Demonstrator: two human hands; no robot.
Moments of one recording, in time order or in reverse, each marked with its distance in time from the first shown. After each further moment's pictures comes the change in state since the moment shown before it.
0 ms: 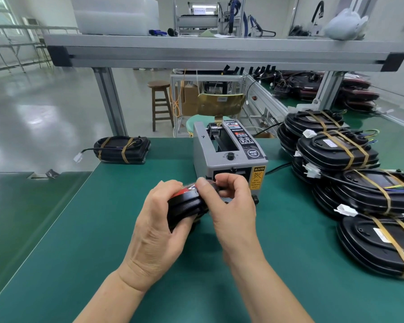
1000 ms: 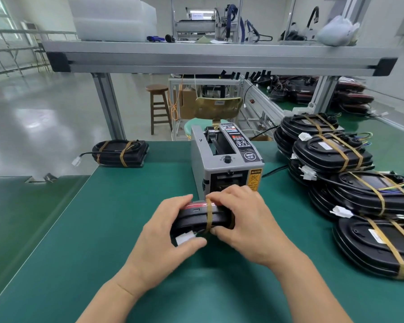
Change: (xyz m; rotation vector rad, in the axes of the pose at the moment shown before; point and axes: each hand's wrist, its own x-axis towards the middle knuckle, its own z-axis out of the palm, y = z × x) left_hand -0.007 -0.002 -0.006 -0.095 -0.355 -0.320; right_hand 0.024 0.000 -0.060 -0.977 -0.514 -0.555
